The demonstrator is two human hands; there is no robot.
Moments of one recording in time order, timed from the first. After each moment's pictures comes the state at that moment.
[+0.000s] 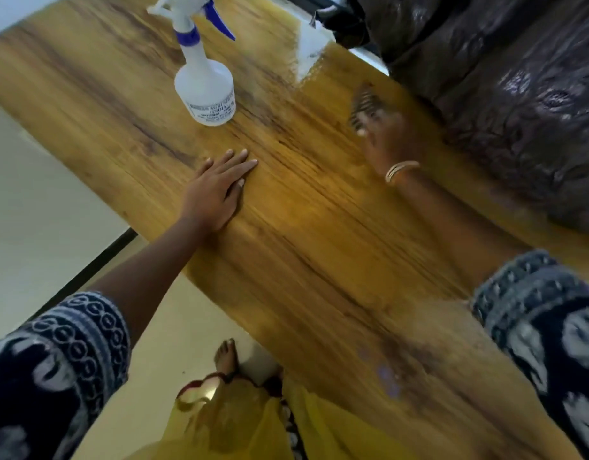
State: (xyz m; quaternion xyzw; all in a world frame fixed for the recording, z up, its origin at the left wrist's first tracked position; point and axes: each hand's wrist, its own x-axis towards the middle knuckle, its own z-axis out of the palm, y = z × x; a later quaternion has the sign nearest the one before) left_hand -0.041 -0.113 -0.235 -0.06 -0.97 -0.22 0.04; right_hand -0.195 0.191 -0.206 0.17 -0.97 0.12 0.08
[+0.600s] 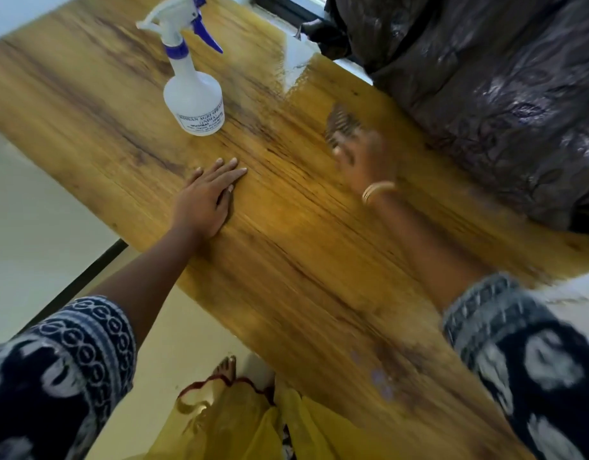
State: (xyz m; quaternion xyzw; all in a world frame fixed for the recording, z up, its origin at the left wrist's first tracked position) left_hand -0.041 -0.111 -0.237 -0.05 -0.97 -0.22 0.07; right_hand -0.160 0.177 -0.200 0.16 -0.97 0.16 0.09
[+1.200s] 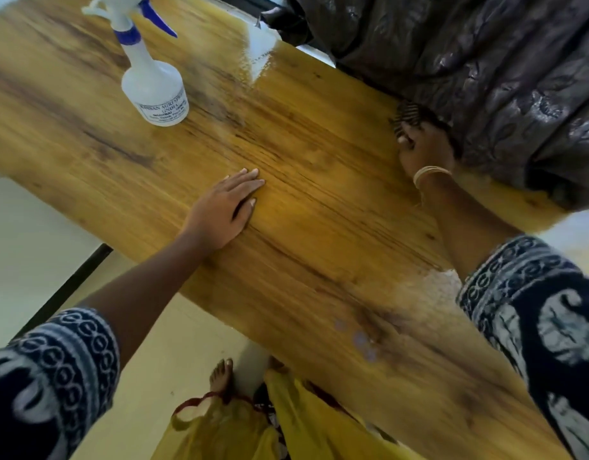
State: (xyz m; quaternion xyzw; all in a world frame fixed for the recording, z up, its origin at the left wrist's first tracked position) left_hand -0.023 -0.051 -0.240 -0.19 -0.95 -0.26 0.03; right_hand -0.156 0.331 -0.207 -0.04 -0.99 0.09 0.05
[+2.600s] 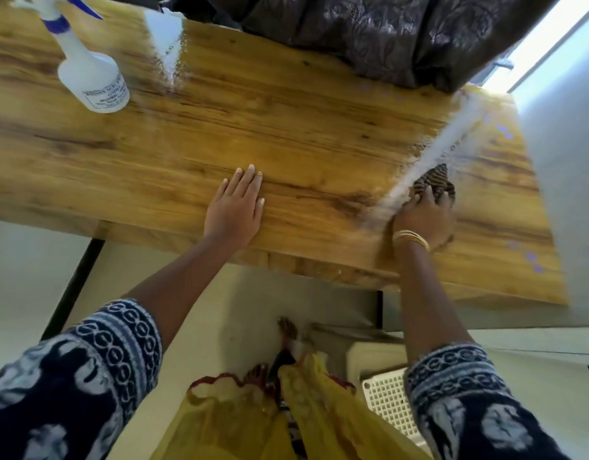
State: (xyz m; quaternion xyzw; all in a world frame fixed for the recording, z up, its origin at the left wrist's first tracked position) left_hand 0.090 -0.011 -0.246 -0.26 -0.96 -0.11 0.01; right_hand 0.194 0.298 -0.218 -0.51 -0.85 0.05 0.10
